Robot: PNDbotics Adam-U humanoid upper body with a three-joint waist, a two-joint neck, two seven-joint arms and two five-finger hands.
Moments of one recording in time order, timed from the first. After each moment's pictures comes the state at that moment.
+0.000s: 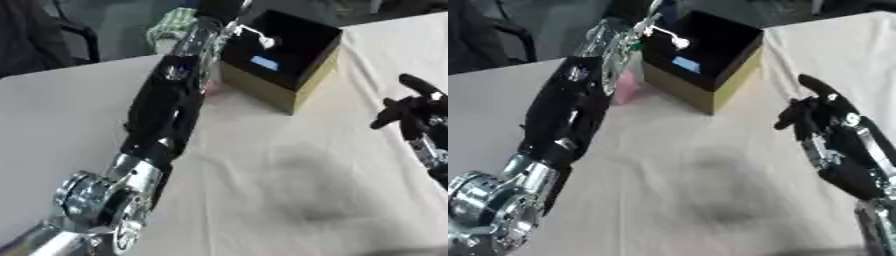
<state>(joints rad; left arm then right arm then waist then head) -1.30 0.06 0.20 -0.76 -1.54 -0.14 0.04 -0.27 -0.24 0.07 -1.83 -0.08 -0.19 0.32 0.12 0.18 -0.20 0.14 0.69</state>
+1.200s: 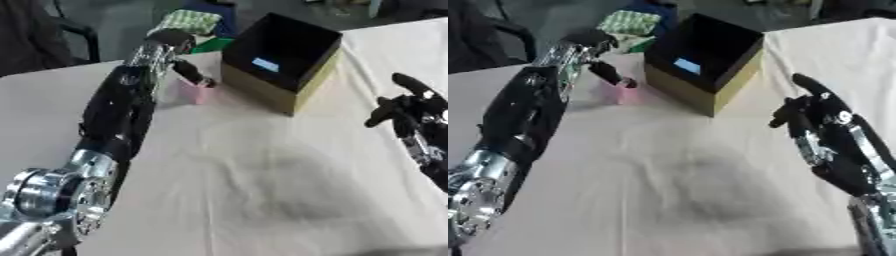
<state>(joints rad) -1.23 0.14 0.29 -0.57 -1.64 0.01 -0.32 -0.27 -0.24 0.06 -1.82 -0.08 -0.19 0.32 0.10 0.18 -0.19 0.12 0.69</state>
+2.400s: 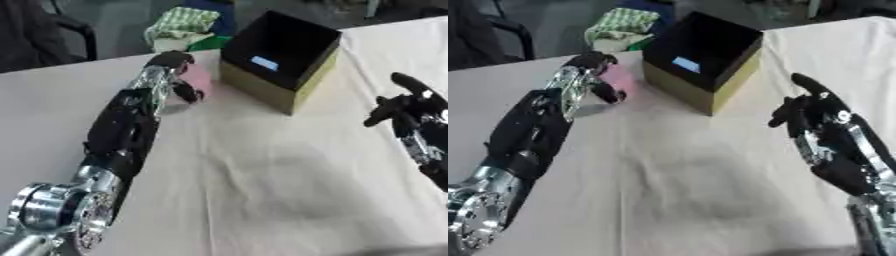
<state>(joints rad) -1.19 0.12 0.29 -0.55 -1.52 0.06 -0.21 -0.27 -0.24 0.06 -1.82 -0.08 -0.19 0.33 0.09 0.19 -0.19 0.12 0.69</state>
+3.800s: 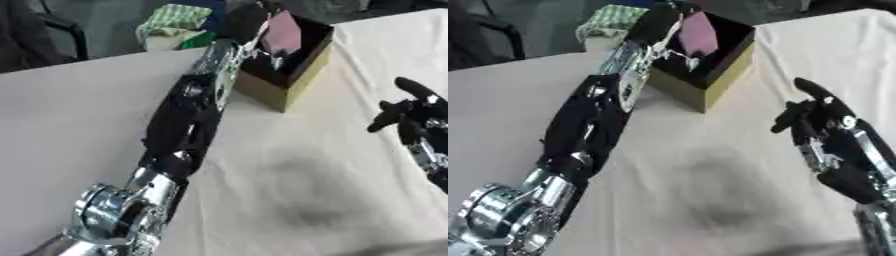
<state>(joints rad) -1.23 -0.07 0.22 -0.76 -1.50 -0.09 0.06 -0.29 -0.23 0.08 -1.82 -0.09 -0.19 0.36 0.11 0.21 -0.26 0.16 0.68</state>
